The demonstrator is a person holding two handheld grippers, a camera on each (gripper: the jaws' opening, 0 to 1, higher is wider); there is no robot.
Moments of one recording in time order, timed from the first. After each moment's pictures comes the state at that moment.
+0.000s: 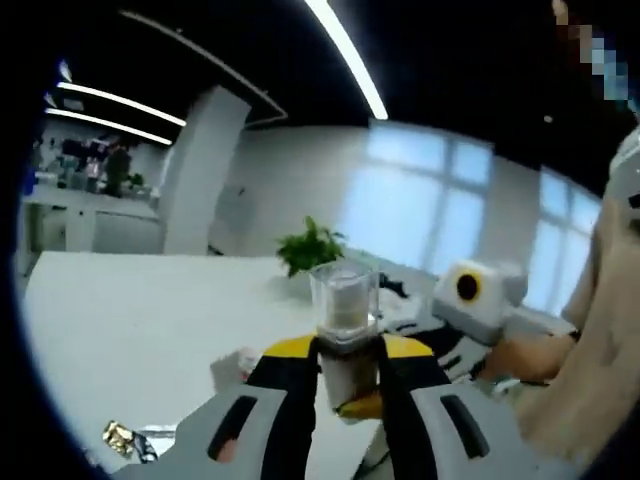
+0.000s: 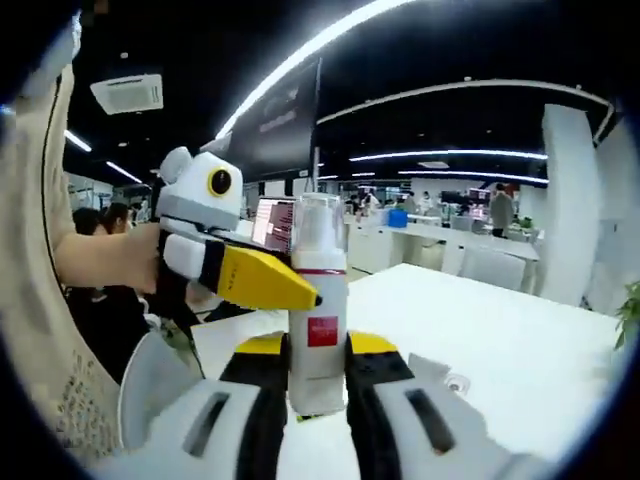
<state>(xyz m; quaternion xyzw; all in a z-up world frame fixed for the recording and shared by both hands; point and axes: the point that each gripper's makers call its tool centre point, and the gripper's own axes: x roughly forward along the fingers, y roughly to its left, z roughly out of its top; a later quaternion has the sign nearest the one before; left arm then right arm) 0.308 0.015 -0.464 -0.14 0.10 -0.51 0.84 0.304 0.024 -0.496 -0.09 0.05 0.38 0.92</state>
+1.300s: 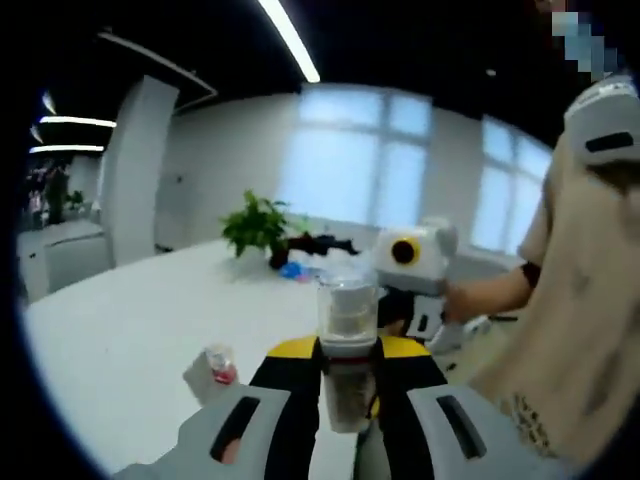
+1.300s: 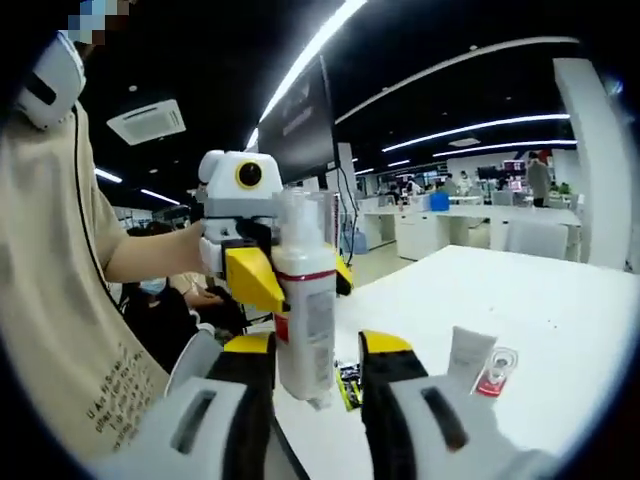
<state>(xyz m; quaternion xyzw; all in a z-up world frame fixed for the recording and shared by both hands) 0.264 -0.009 -0.474 0.00 0.12 -0.67 0.74 0.278 0.022 -0.513 -0.02 0.10 0.53 0.85</state>
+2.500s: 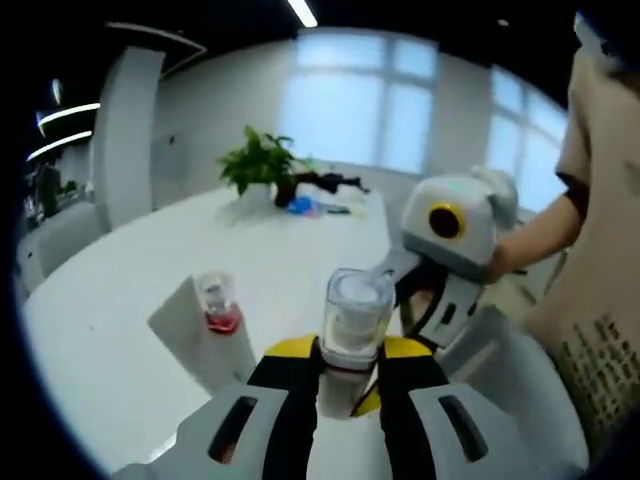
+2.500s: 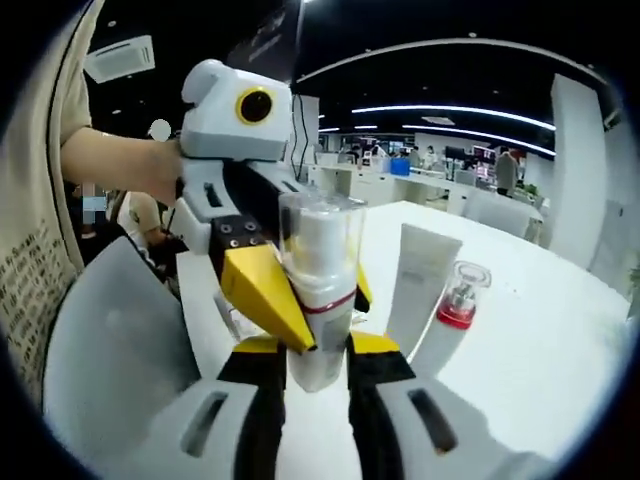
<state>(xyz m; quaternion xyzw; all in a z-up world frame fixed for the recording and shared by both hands) 0.318 -0.046 -0.613 0.08 0.20 -0.65 0.73 0.327 -0.012 -0.652 -0.12 0.17 0.43 0.88</state>
